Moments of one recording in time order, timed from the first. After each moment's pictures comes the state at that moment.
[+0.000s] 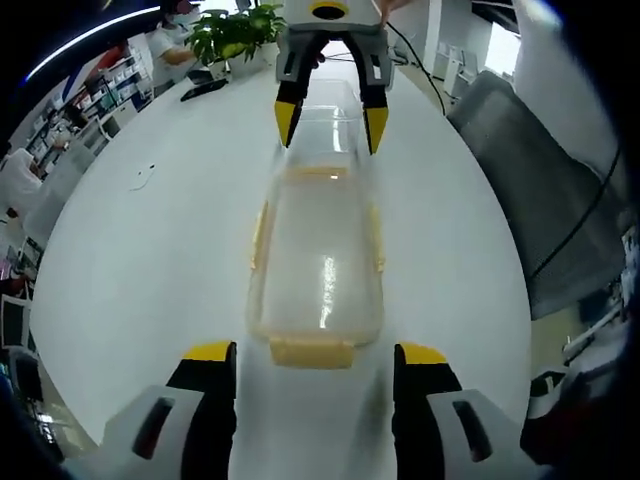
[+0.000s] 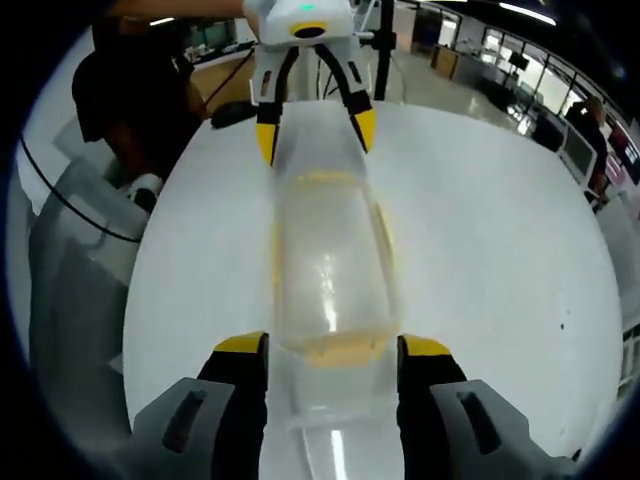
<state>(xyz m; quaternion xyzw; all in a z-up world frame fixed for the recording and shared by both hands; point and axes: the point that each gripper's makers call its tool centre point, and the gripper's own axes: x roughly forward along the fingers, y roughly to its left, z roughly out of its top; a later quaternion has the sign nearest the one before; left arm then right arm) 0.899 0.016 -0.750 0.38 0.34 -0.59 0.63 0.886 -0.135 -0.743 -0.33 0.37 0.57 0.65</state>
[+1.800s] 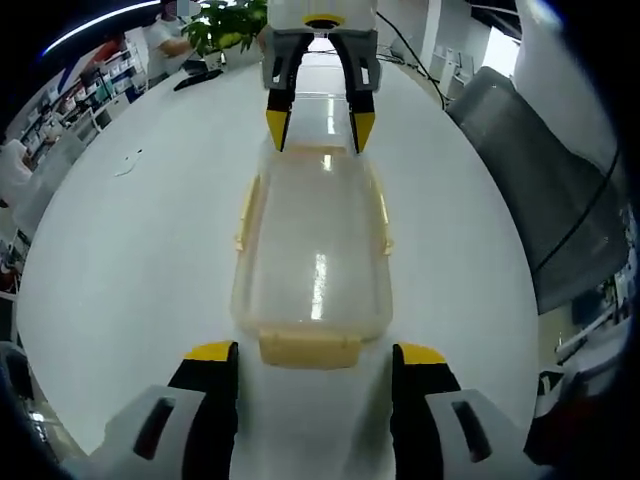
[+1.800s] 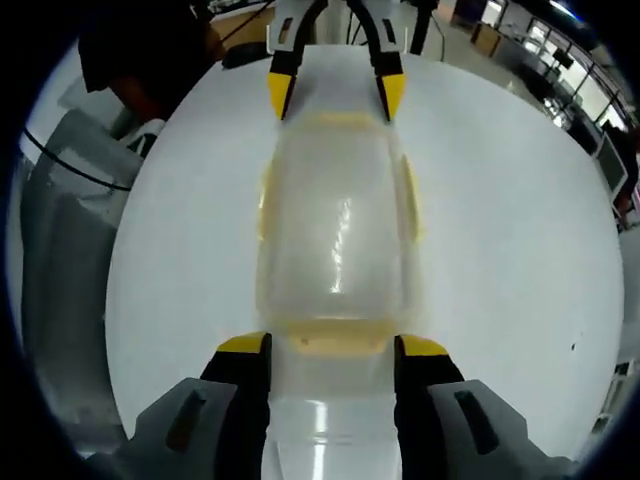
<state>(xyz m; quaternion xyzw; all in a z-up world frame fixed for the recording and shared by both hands) 0.895 0.009 -0.773 0.36 0.36 -0.60 0.62 0.894 -0.146 -0.785 -0.41 0.42 0.57 0.57</state>
